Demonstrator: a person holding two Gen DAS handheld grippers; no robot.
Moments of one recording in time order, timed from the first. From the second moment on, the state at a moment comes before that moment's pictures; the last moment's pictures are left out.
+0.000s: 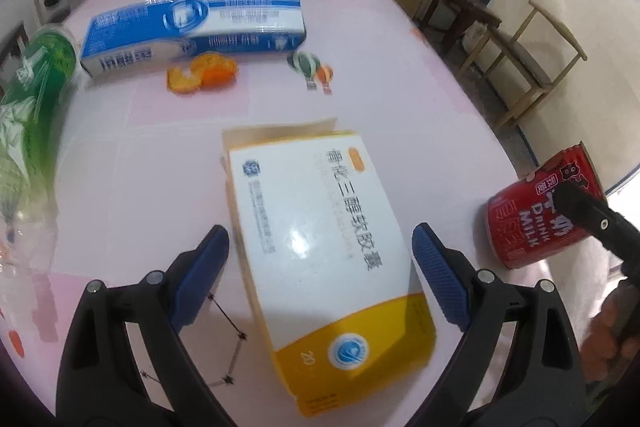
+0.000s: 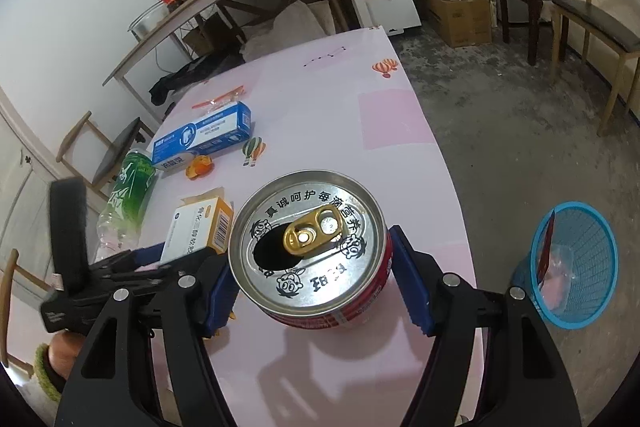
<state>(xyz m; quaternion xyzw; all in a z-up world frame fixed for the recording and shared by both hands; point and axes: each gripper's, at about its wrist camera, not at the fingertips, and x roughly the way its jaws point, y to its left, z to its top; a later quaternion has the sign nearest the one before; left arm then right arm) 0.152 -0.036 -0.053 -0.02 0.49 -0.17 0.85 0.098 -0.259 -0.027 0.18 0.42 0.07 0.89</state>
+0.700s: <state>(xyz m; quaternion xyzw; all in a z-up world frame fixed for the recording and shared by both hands) 0.132 -0.002 -0.044 -0.05 0.48 -0.18 0.86 0.097 -0.231 -0.018 0.14 0.41 0.09 0.90</state>
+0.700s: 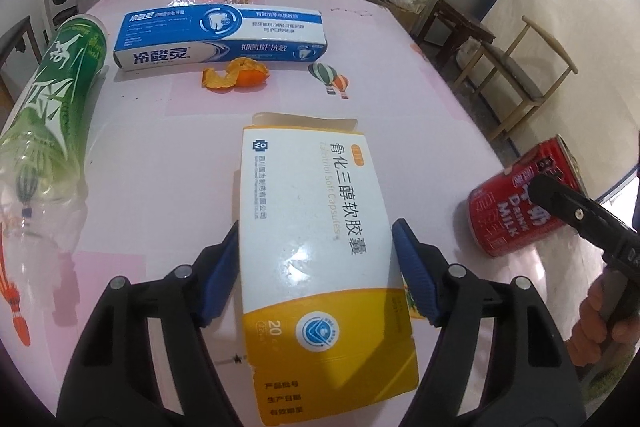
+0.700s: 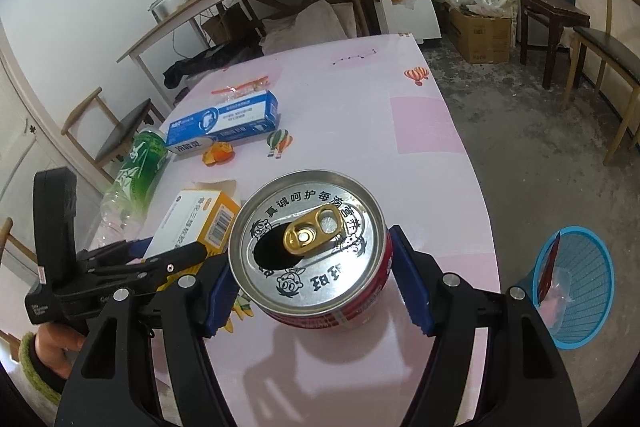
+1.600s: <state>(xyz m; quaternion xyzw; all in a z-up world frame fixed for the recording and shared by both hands) 0.105 -0.043 0.037 -0.06 0.39 -0.28 0.88 0.062 -0.274 0.046 0.17 0.34 0.05 0.92</state>
